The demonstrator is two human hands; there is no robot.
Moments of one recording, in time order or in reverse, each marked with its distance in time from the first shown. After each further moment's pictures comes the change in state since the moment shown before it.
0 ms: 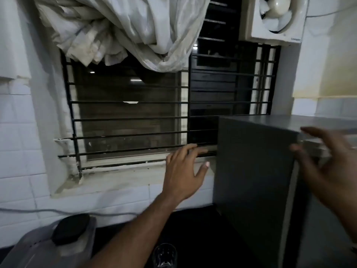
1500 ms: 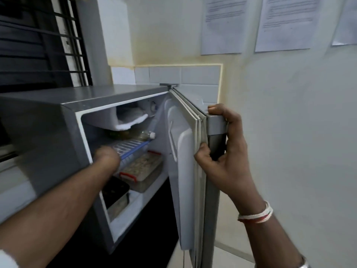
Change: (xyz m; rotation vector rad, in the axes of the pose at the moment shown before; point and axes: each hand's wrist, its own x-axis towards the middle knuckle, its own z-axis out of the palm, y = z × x) left_hand 0.069 0.253 0.242 0.998 -0.988 0.632; right_hand -0.081 0.112 -0.176 0.137 0.258 0.016
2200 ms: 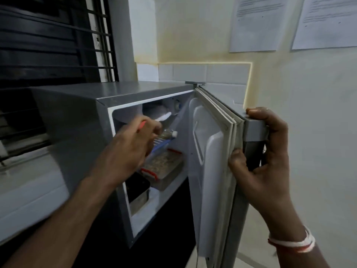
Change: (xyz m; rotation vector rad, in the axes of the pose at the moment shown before) left_hand -0.108 -0.024 -0.001 -1.154 1.168 0.157; right_hand -0.003 0.000 0.012 0.077 0.044 -0.001
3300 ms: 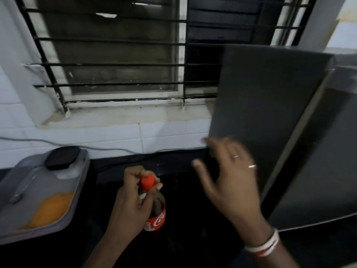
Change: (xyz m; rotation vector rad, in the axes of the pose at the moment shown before) left_hand -0.340 -0.012 -0.132 0.009 0.465 -0.898; right_hand -0.133 -0.107 0.262 0.062 -0.652 -0.142
